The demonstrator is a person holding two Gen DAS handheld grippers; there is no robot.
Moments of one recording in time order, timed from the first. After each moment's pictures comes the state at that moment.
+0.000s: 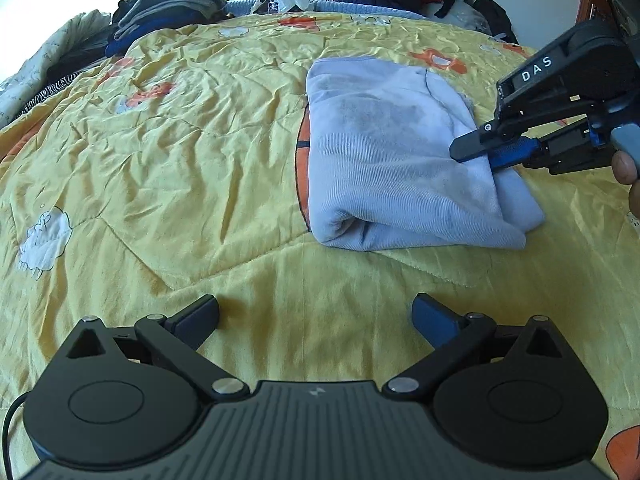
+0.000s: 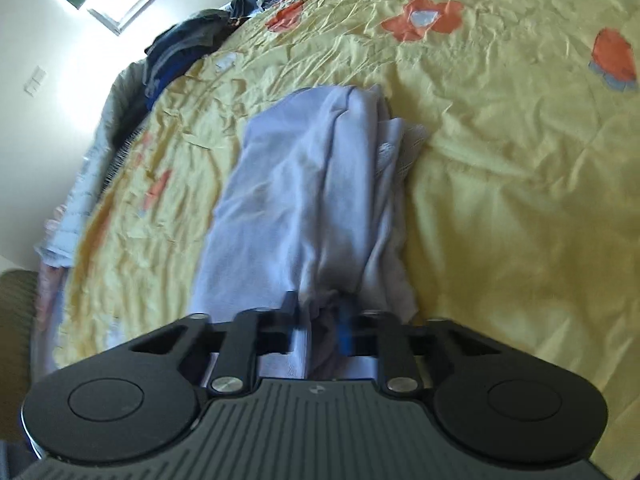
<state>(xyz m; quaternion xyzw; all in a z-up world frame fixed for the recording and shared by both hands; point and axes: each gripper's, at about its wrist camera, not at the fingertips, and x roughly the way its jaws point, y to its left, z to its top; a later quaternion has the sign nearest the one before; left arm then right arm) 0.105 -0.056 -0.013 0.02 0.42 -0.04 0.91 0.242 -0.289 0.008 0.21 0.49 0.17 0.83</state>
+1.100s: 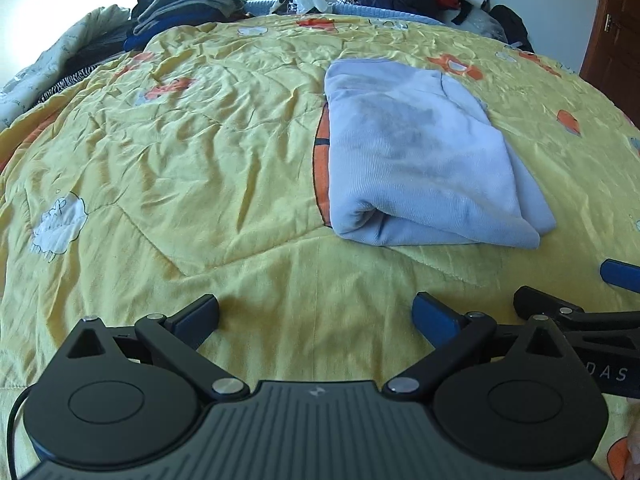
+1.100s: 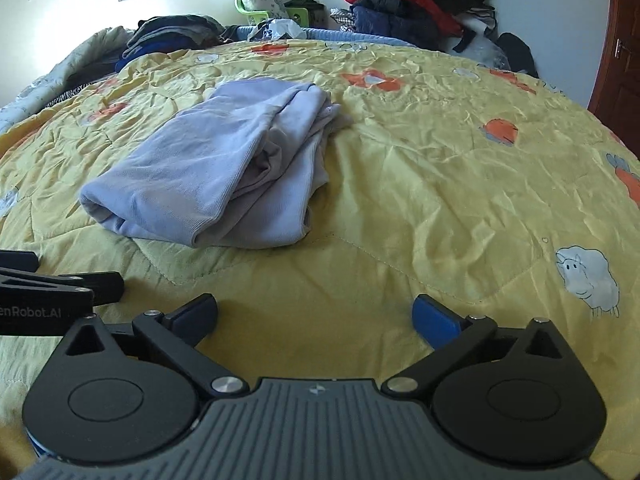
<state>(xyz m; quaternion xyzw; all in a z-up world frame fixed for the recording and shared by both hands) 0.098 -0.052 -0.014 0.01 0.41 -0.01 0.91 0.105 -0.263 -0.028 -0.02 0.37 0.04 0.93</state>
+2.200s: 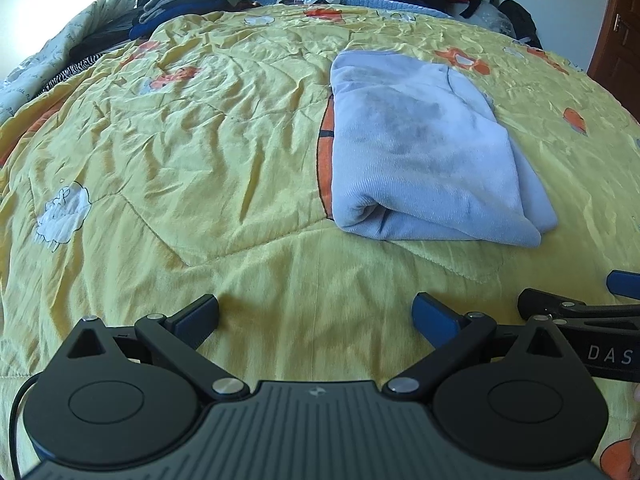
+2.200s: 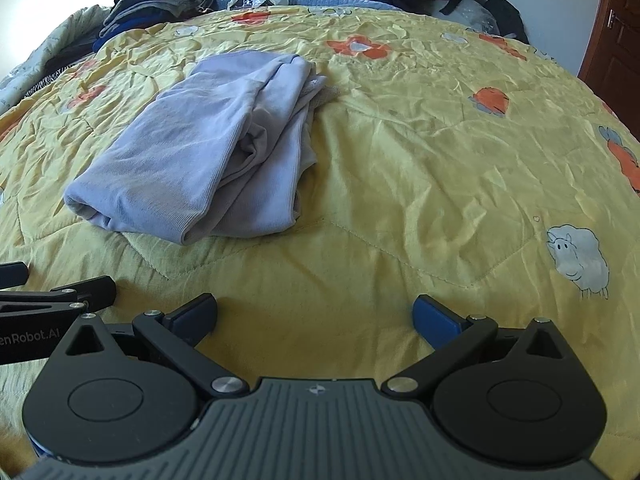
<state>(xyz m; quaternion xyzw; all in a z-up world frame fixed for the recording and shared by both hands) 0.100 -0.053 -0.012 0.00 0.43 0.00 0.90 0.117 -0.261 -0.020 -0.01 0.43 0.02 0.90</state>
